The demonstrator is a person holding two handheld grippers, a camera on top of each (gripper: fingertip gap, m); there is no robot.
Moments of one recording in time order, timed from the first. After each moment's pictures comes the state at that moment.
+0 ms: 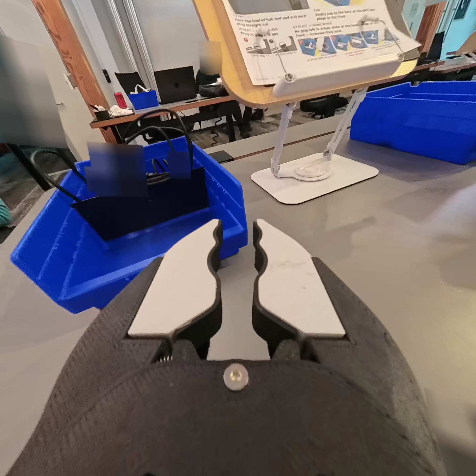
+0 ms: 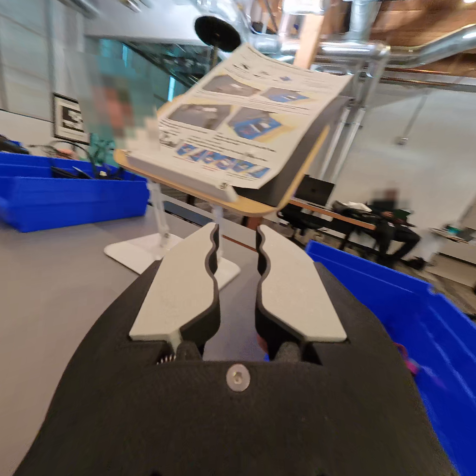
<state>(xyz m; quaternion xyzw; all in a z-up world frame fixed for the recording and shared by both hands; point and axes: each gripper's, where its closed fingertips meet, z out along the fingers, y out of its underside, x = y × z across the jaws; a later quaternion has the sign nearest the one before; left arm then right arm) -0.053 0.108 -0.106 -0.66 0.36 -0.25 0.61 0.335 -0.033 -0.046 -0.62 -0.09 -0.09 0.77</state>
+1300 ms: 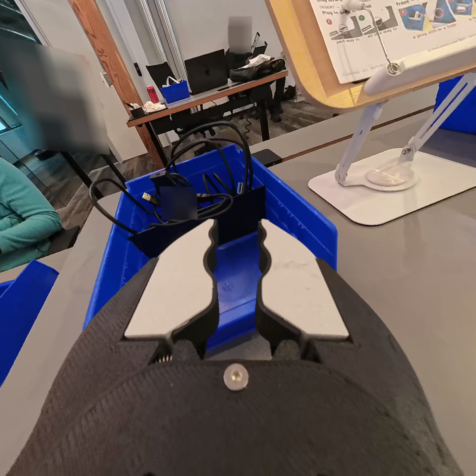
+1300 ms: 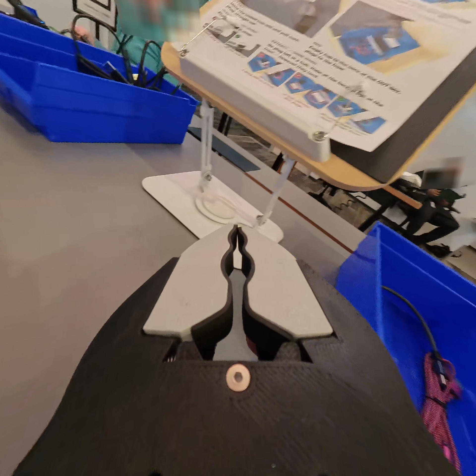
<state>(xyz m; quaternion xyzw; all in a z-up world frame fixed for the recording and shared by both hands) -0.048 0.204 -0.082 -0.67 0.36 -0.17 0.62 0.281 0.004 -0.103 -0.72 -0.18 -0.11 0.66</state>
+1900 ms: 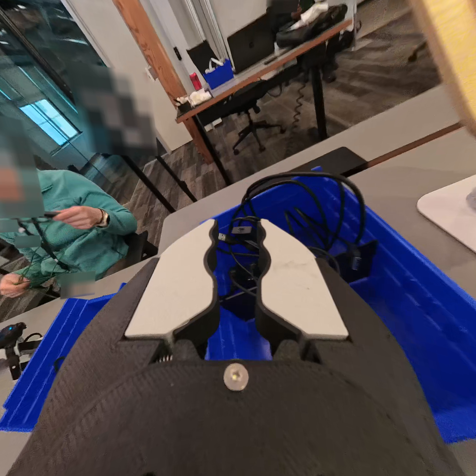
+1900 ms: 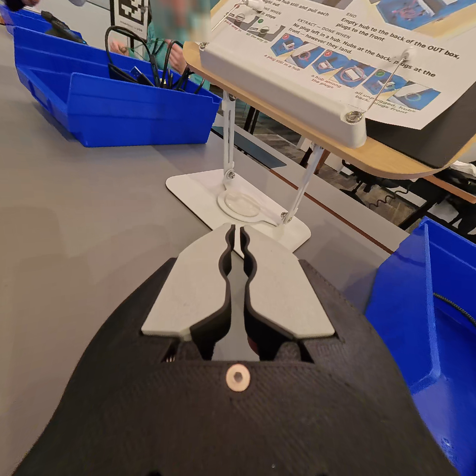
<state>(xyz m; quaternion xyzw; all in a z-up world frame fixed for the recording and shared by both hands) -0.044 0.323 -0.020 -0.69 0.37 -0.05 0.62 0.270 0.011 -0.119 -0.74 -0.19 -0.04 0.65</state>
